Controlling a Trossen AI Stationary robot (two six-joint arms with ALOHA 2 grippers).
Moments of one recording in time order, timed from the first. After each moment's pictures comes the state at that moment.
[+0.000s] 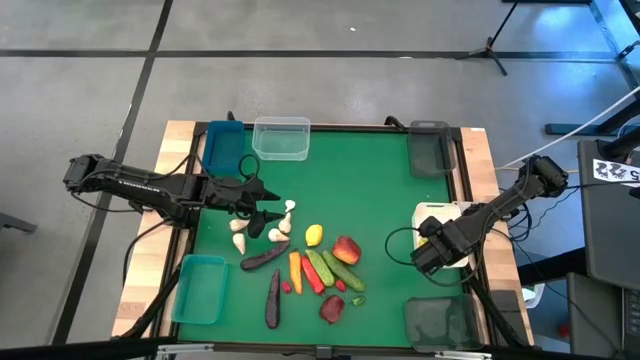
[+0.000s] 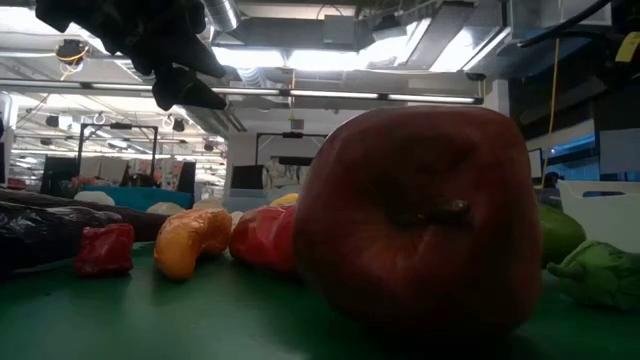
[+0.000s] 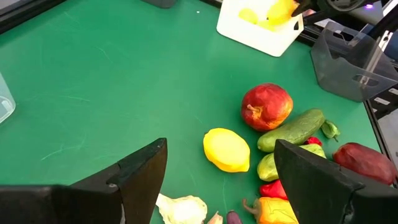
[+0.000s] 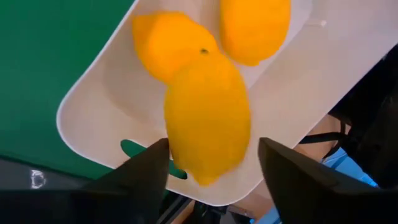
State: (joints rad) left arm -0.07 0.96 0.57 -0.15 -0.17 -0.41; right arm 0.60 1.36 0.97 -1.42 -0.13 1.46
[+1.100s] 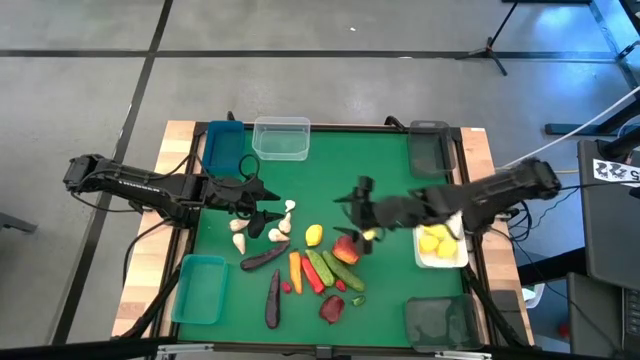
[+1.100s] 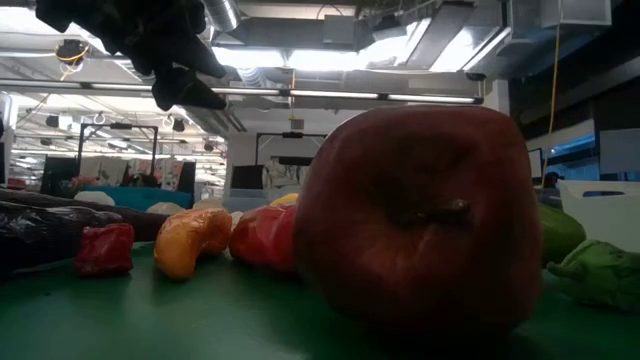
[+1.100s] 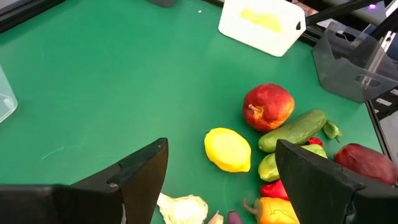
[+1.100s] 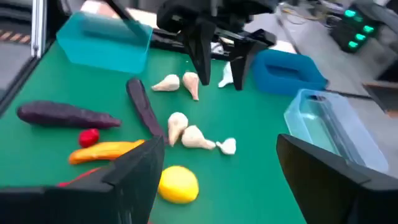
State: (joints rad) left arm -0.07 0.96 0.57 -0.15 -0.17 -0.42; right arm 0.27 1.45 1.27 -0.35 0.35 -0.07
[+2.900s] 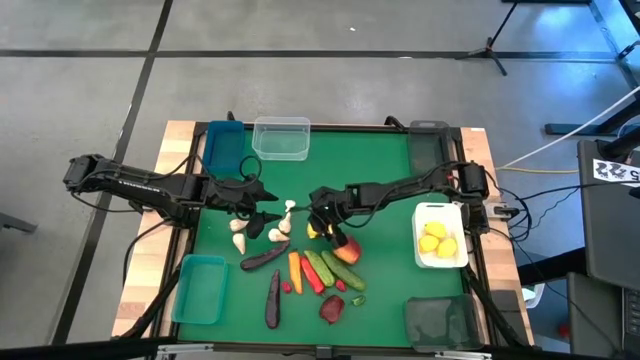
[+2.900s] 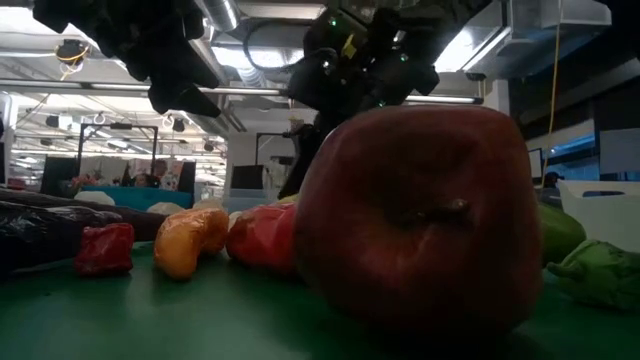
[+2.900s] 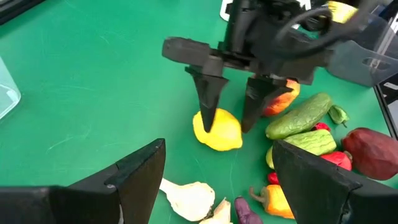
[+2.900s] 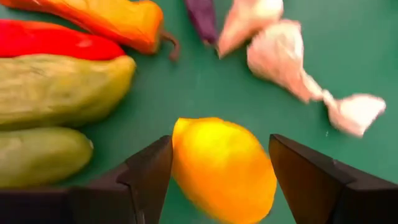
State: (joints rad) left arm -0.07 0.96 0.58 -0.20 -0.17 -0.39; right arm 0.00 1.99 1.29 -0.20 -0.18 -0.46
